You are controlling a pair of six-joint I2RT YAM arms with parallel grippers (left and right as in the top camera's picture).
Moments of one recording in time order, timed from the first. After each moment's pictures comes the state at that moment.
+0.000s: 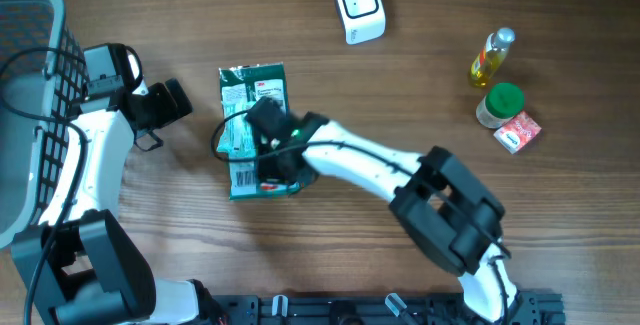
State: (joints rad) left arm 0.24 1.61 1.11 -0.64 0.04 -0.26; right arm 0.88 2.12 1.48 -0.64 -0.29 0.87
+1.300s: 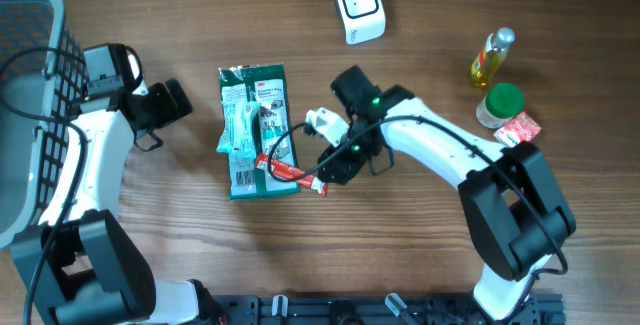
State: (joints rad) left arm 0.24 1.61 1.11 -0.64 0.04 -0.26; right arm 0.60 1.92 1.23 -0.74 -0.48 -0.30
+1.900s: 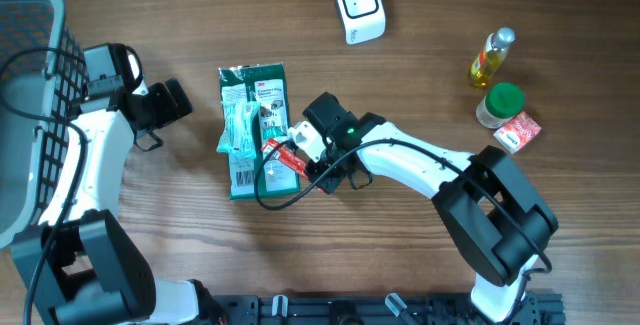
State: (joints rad) left arm 0.24 1.61 1.11 -0.64 0.04 -0.26; right arm 0.73 1.95 1.17 -0.54 -0.30 -0.16
